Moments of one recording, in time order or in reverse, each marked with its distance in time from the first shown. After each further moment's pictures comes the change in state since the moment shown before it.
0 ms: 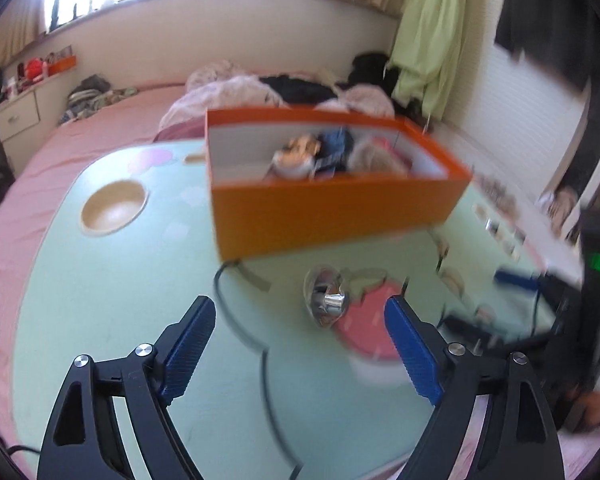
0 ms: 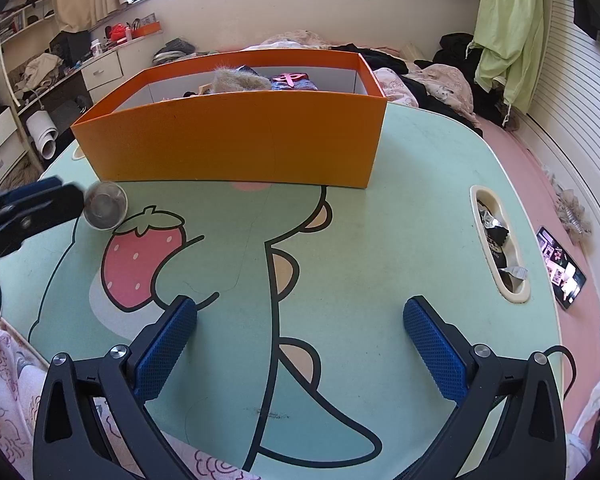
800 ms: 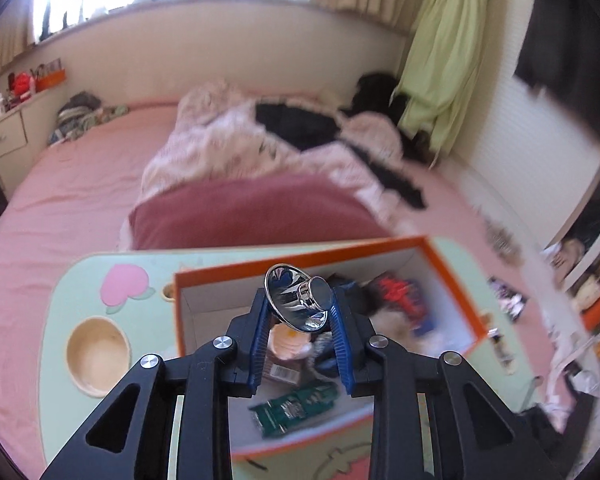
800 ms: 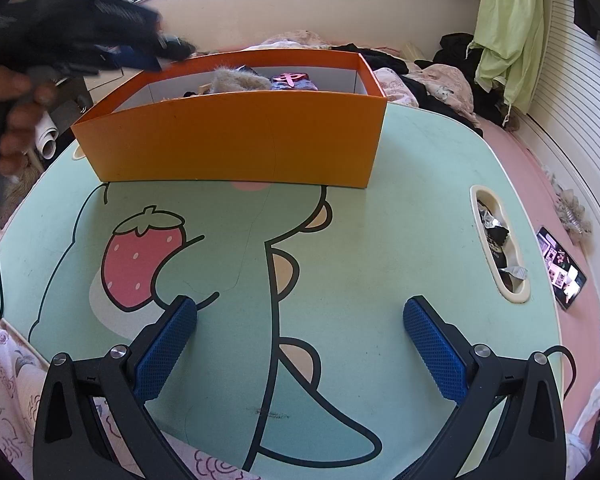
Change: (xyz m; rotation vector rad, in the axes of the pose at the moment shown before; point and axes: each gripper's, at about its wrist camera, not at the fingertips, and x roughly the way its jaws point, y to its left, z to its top) left arm 0.015 0.008 0.139 -0.053 -0.076 -0.051; right arm 0.001 0.001 0.000 0.000 0.000 0.001
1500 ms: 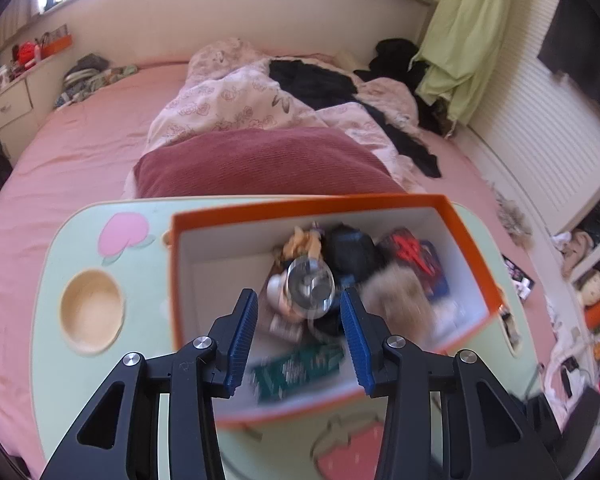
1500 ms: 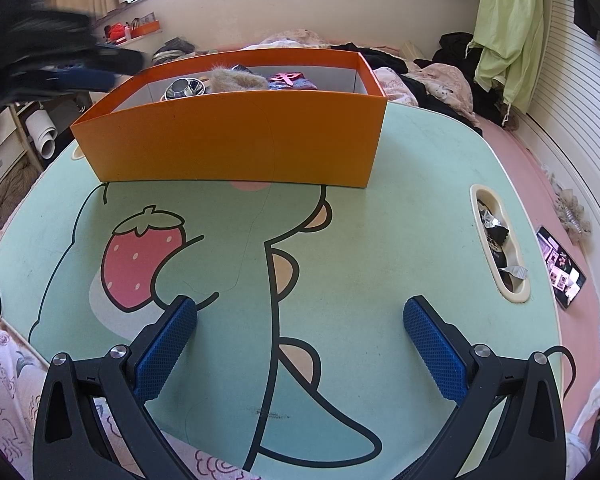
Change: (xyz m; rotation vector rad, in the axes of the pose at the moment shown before) left arm 0.043 0.005 -0.013 -0.042 0.174 0.065; right arm 0.000 -0.002 -0.001 -0.001 0.003 0.001
